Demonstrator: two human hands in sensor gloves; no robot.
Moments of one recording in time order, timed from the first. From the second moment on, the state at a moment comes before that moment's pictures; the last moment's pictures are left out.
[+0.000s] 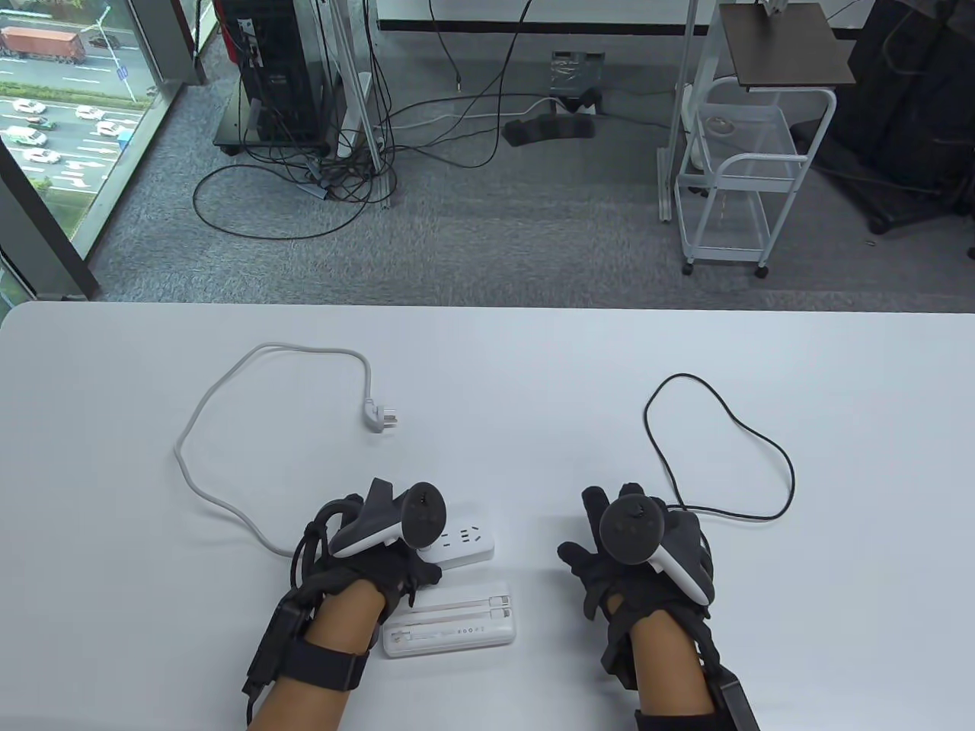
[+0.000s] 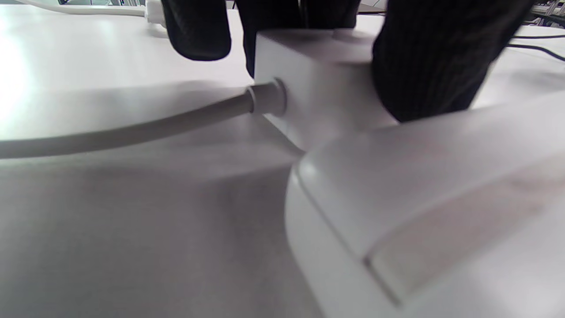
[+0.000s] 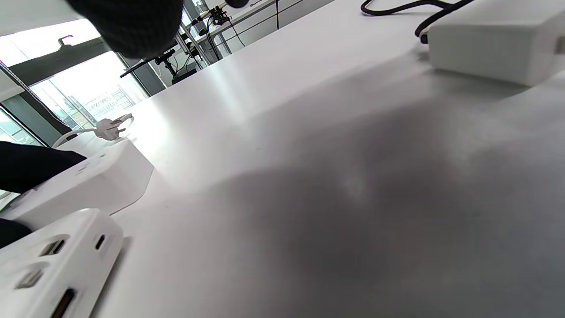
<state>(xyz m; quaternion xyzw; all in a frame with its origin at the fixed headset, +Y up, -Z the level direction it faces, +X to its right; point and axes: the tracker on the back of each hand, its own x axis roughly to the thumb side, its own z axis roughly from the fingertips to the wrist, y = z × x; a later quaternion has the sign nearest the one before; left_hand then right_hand) -0.139 -0.729 -0.322 -0.21 -0.16 0.00 0.97 0.146 -0.716 -0.285 0.03 0.15 0.96 0.22</state>
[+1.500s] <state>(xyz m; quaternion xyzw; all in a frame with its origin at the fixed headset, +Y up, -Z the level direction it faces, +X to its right) -0.176 -0.717 -0.317 -0.19 -0.16 0.11 0.96 0.198 -0.714 -0.286 -0.17 0.09 0.97 0.11</state>
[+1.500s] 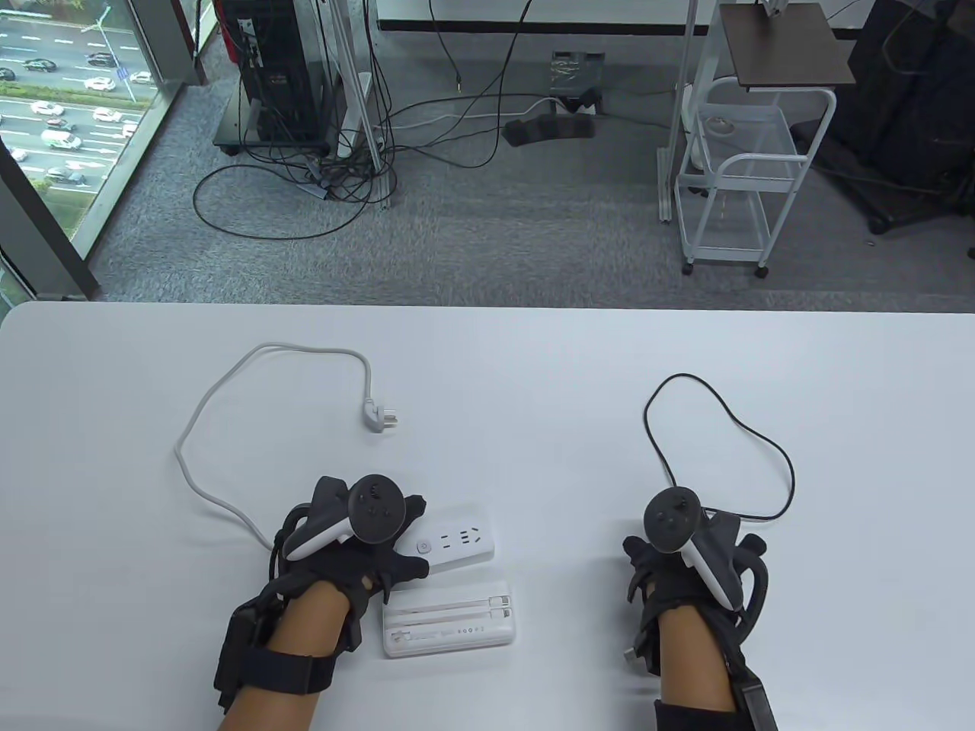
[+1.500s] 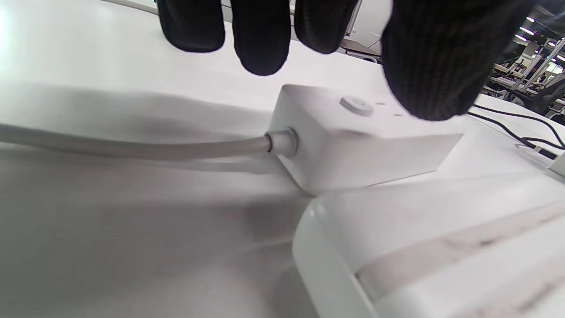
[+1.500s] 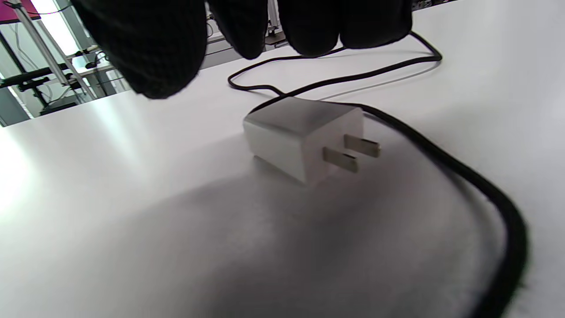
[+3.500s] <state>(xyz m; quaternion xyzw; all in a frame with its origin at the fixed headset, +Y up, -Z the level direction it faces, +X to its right) -0.166 -0.730 -0.320 -0.21 -0.17 0.10 0.96 0.135 -0.701 -0.300 0.01 0.07 0.91 0.41</state>
